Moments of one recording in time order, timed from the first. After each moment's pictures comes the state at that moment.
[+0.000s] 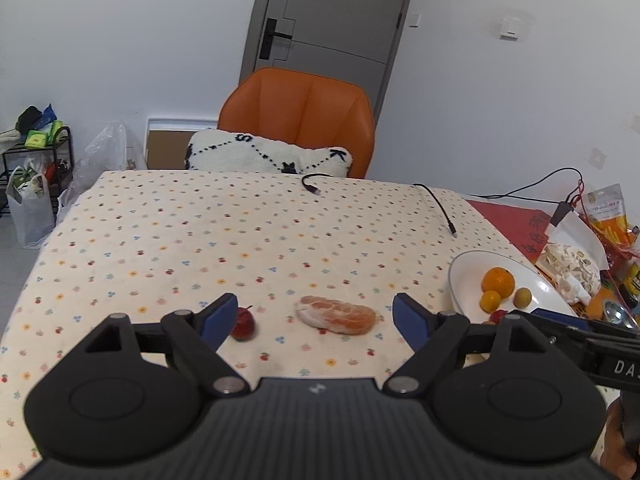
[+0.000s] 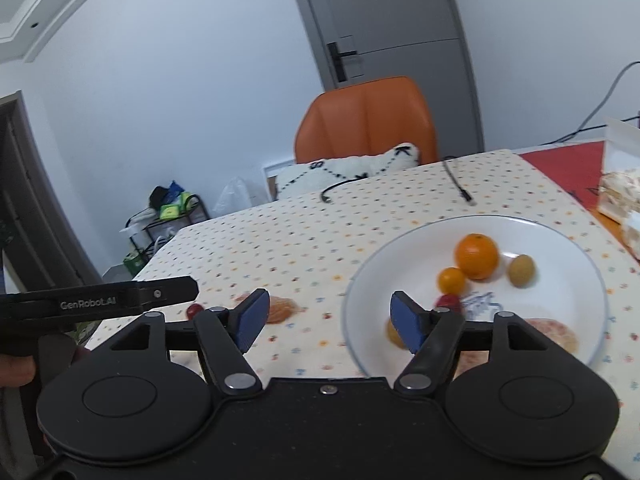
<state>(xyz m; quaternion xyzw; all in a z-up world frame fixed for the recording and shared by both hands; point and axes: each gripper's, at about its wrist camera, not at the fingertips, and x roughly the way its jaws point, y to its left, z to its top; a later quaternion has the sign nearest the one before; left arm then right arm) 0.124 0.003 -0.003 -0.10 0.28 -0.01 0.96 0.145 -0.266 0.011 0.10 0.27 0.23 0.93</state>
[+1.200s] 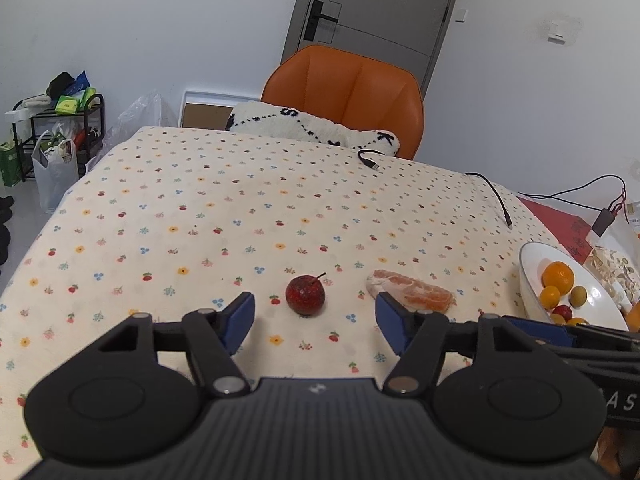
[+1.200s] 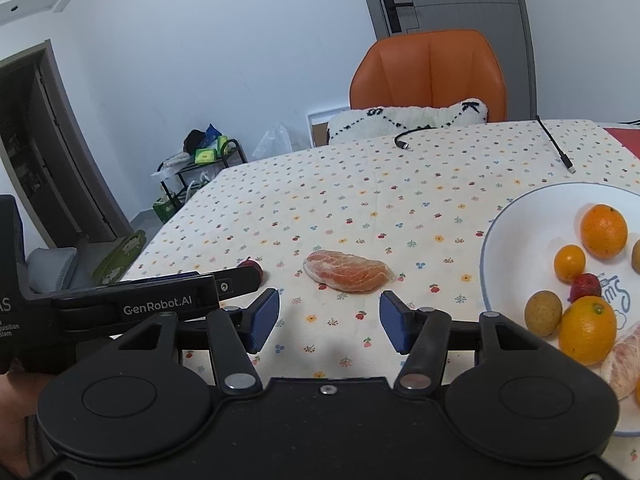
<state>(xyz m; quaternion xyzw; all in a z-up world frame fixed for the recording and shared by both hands) 0.137 0.037 -0.048 -0.13 0.30 0.04 0.94 0.169 -0.187 -0.013 0.06 0.33 0.28 0.90</state>
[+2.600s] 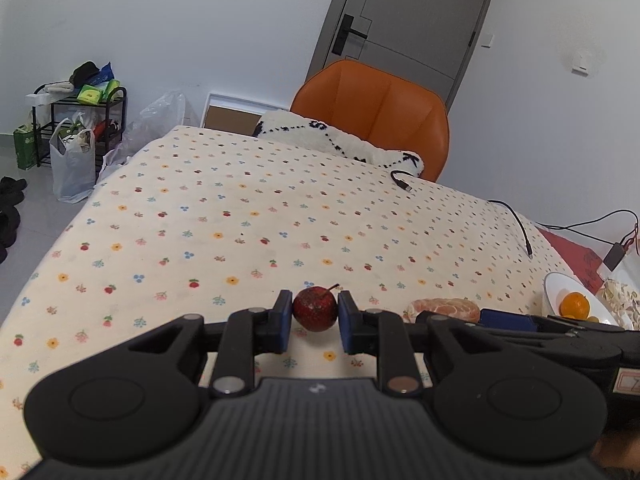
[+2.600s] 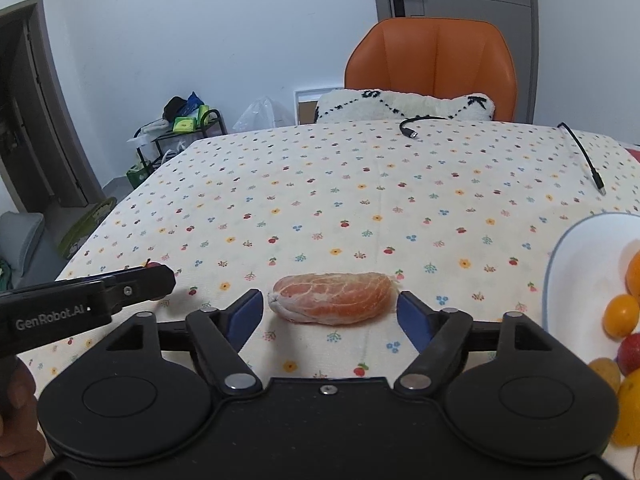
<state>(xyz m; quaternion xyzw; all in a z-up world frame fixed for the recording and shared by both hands) 0.130 0.071 -0.050 -0.17 0.28 0.07 0.94 0.212 -0.139 -0.033 -0.01 0.34 0.26 0.90</state>
